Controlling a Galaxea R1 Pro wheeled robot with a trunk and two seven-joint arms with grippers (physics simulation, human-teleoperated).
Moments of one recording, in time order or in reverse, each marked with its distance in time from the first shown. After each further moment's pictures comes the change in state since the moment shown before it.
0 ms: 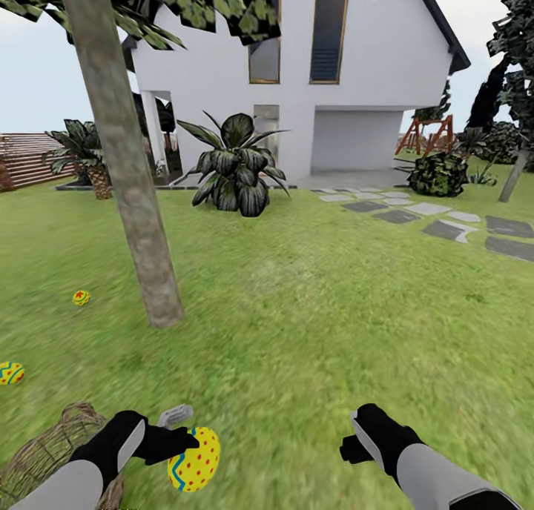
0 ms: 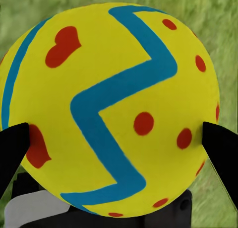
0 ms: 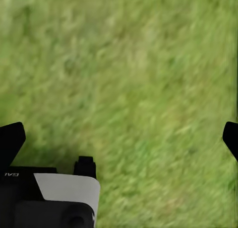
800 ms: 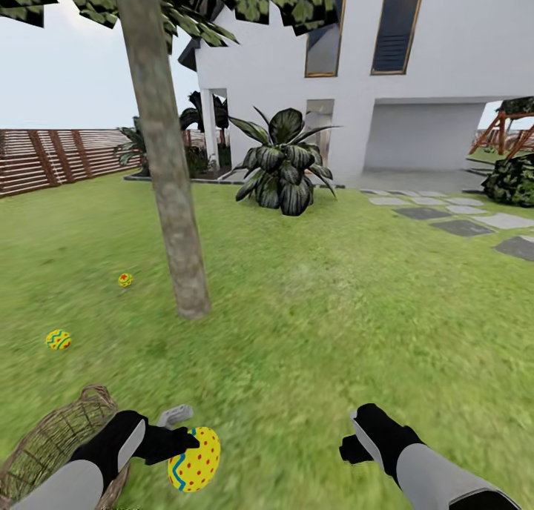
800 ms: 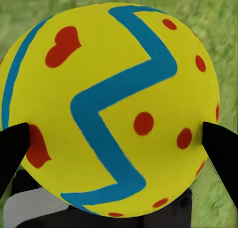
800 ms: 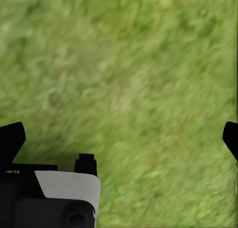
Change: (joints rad) left arm 0.000 -0.001 0.000 0.000 0.000 0.000 -0.001; right arm 0.000 0.001 -0.002 0.000 0.000 0.000 0.000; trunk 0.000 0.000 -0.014
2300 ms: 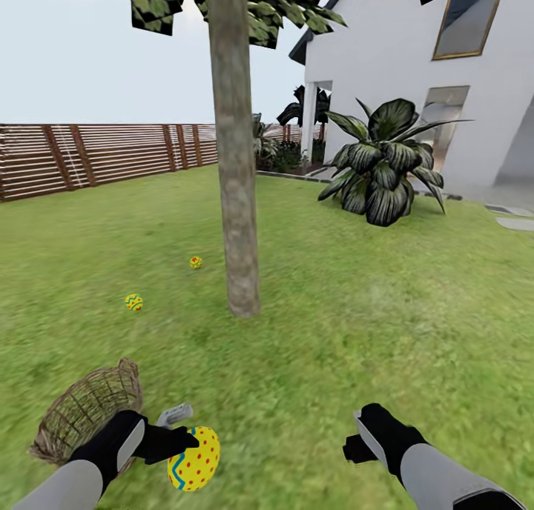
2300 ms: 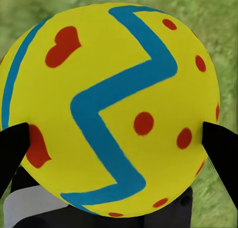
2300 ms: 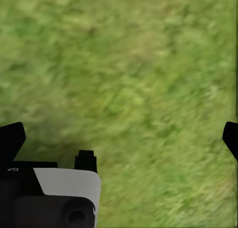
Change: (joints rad) left arm 0.000 0.002 0.001 -0.002 0.002 0.000 -0.001; right arm 0.000 -0.016 -0.006 -0.002 -0.009 0.000 0.005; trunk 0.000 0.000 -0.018
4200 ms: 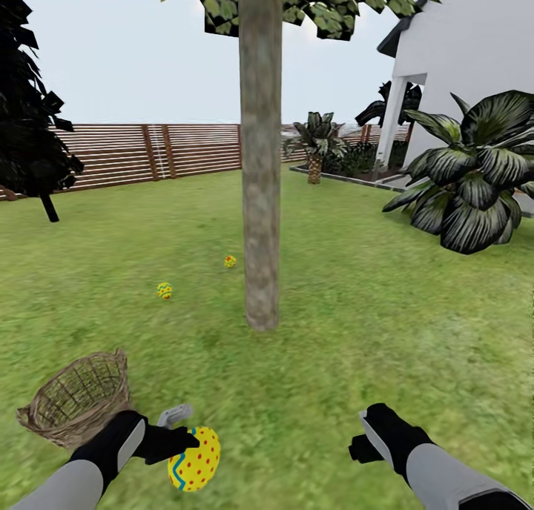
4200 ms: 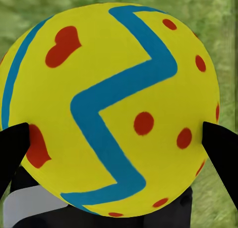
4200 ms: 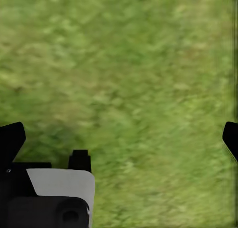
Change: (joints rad) left arm 0.000 -0.002 0.000 0.000 0.000 0.000 0.000; right arm 0.000 -0.023 -0.003 0.000 -0.001 0.001 -0.001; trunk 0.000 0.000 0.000
